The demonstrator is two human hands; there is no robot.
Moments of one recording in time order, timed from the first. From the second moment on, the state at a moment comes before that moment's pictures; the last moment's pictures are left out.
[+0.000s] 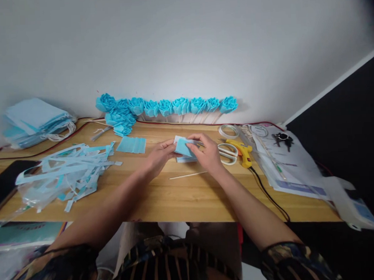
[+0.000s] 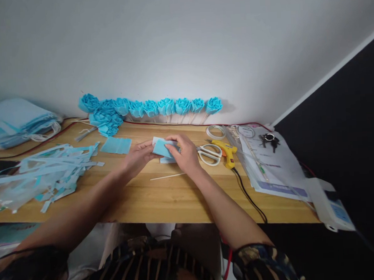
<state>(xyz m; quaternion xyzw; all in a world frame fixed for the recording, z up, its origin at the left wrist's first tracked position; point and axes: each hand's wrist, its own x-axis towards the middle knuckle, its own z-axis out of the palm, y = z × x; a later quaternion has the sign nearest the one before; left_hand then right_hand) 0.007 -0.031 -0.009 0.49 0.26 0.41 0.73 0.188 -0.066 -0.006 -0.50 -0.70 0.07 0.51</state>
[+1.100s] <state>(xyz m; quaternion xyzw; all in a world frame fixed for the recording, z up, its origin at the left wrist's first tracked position) 0.008 -0.035 -0.003 0.53 0.35 0.43 0.65 0.196 -0.062 -0.005 -0.48 -0.60 0.34 0.54</state>
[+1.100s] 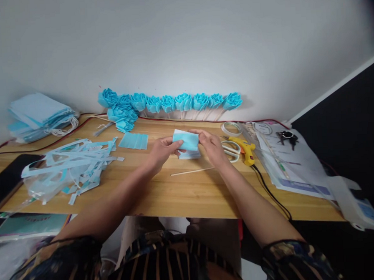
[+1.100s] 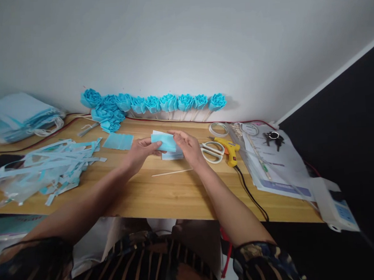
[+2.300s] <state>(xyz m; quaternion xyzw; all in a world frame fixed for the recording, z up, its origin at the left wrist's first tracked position) 0.005 -0.029 -0.005 0.58 0.37 0.49 0.53 0.191 -0.066 -0.003 -0.52 -0.63 0.24 0.53</state>
